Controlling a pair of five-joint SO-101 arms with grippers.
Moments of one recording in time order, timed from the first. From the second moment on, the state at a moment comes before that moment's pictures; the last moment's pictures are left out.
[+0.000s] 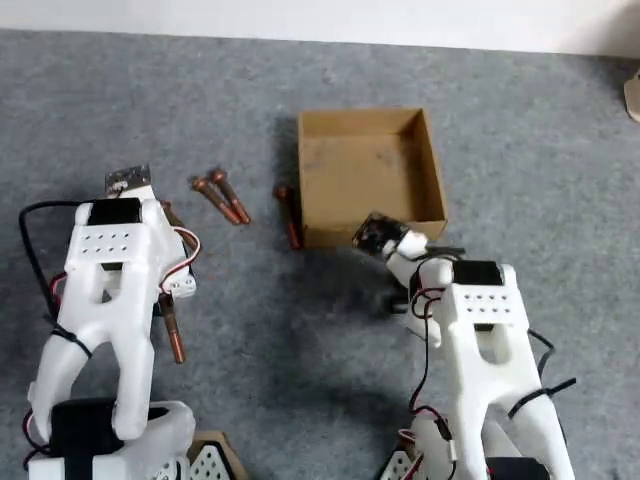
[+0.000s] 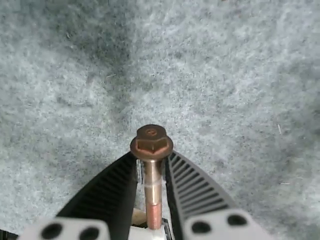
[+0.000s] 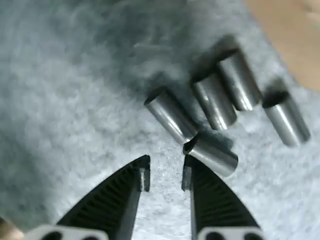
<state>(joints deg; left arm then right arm) -10.7 -17.3 33.5 85.1 20.8 -5.6 -30.7 52.2 62.6 60.5</state>
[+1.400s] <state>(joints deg) -10.7 -17.3 35.6 81.5 20.6 -9.9 -6.2 36.3 61.0 87.5</state>
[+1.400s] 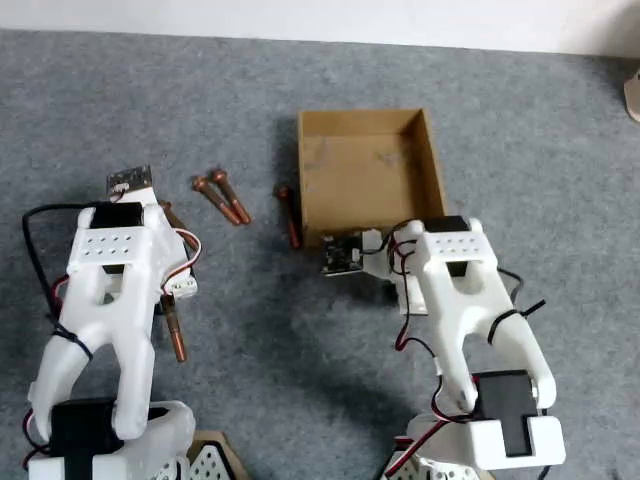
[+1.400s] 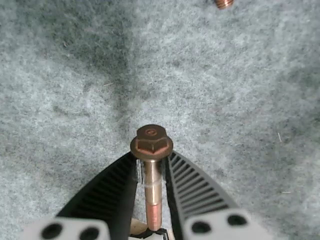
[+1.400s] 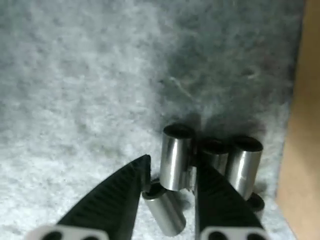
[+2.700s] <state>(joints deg) -9.2 -42.2 41.2 81.1 20.7 -17.2 -48.7 70.1 40.5 34.8</state>
